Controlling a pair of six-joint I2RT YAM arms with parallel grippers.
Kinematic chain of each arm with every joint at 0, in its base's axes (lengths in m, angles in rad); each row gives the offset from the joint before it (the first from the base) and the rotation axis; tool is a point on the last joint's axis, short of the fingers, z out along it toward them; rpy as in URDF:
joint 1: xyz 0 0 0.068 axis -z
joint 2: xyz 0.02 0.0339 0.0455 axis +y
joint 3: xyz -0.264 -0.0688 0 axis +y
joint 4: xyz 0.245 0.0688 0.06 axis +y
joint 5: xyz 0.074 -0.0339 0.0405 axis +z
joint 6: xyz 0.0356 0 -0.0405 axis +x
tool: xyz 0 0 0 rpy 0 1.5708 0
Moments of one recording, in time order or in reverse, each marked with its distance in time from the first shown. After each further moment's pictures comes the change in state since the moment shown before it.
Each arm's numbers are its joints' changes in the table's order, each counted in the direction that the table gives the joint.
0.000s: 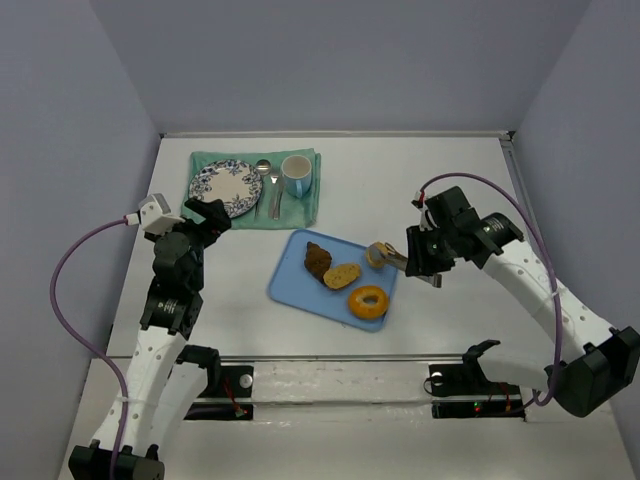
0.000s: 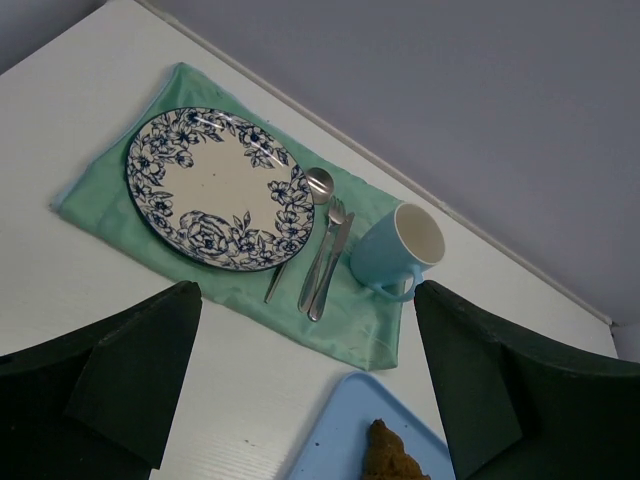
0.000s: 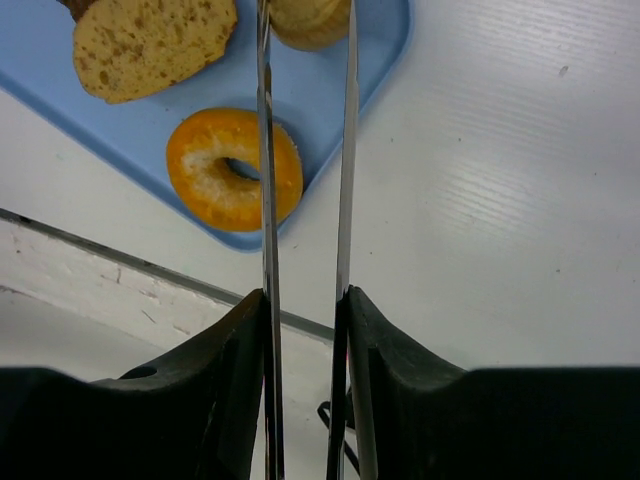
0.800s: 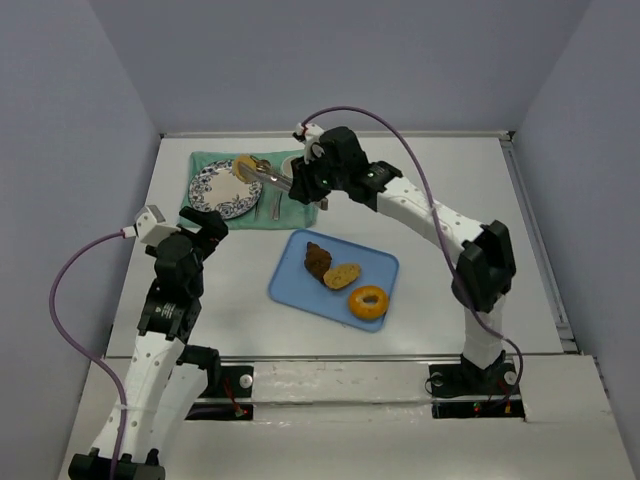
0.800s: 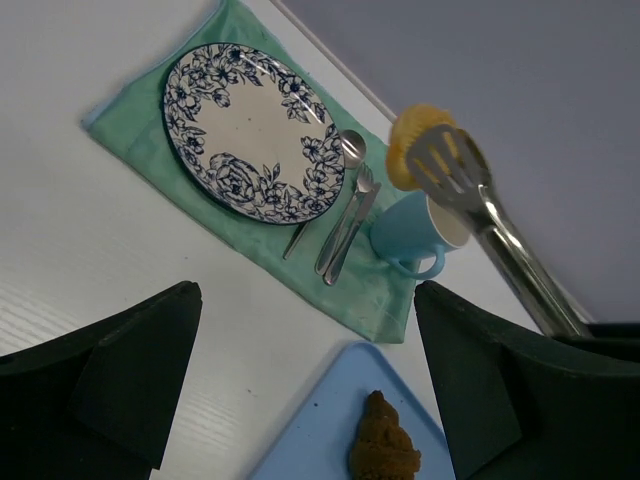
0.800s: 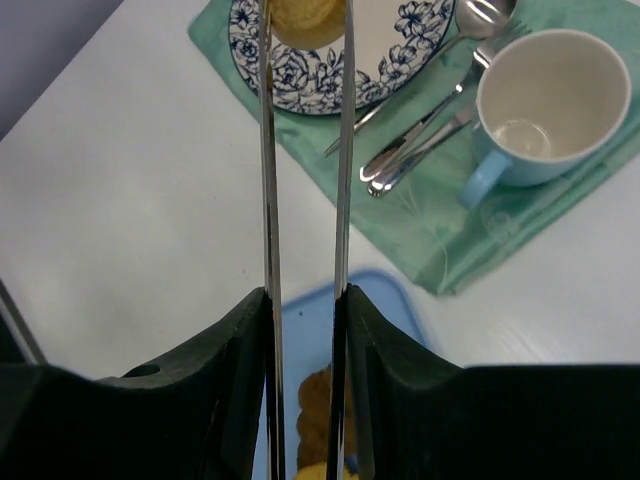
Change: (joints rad) left arm 0.000 -0.016 -0.006 0.174 0.047 -0.148; right arm -0.237 0.650 -0.611 -0.655 0.114 -0.150
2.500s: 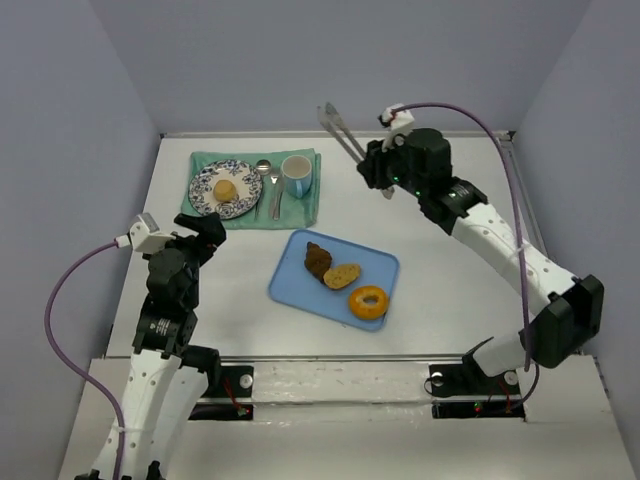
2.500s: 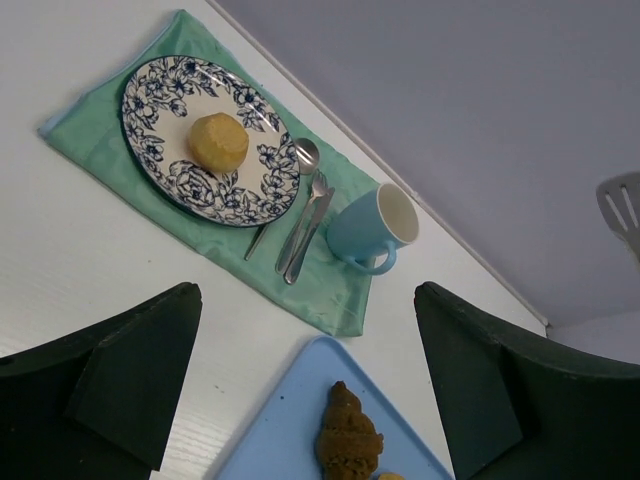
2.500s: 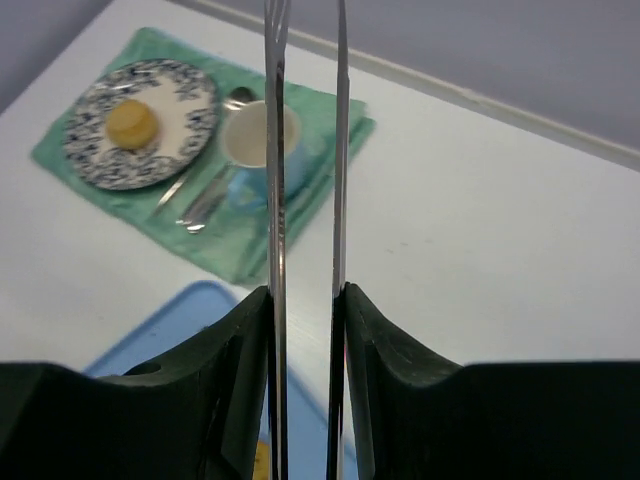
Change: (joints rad) left arm 0.000 -0.126 0.010 0.033 -0.040 -0.032; right arm 0.132 -0.330 0.294 -0.184 -0.218 -0.079
